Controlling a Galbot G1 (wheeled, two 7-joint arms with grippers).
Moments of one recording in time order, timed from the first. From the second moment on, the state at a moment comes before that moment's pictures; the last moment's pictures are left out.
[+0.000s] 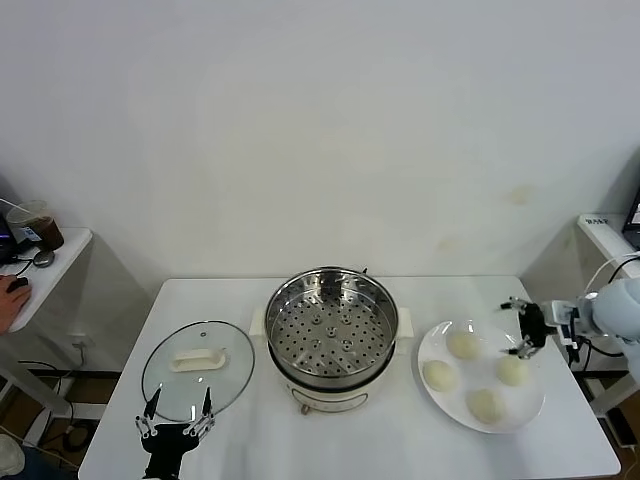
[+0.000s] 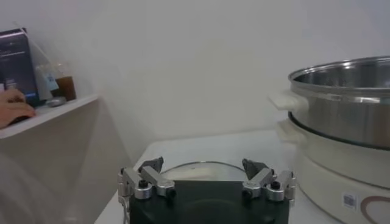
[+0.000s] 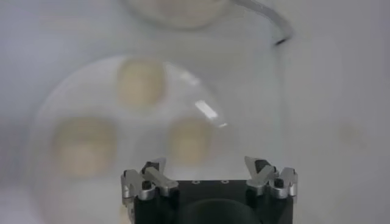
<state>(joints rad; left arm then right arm) 1.78 -1.55 -0.63 -2.12 0.07 0.06 -0.05 -0.53 0.52 -0.03 1.36 -0.27 0.09 -1.19</state>
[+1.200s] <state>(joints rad) 1.75 -1.55 -0.64 -2.05 0.08 0.06 -0.04 -0.32 0.88 -0.15 0.97 -0.54 0.19 -1.23</state>
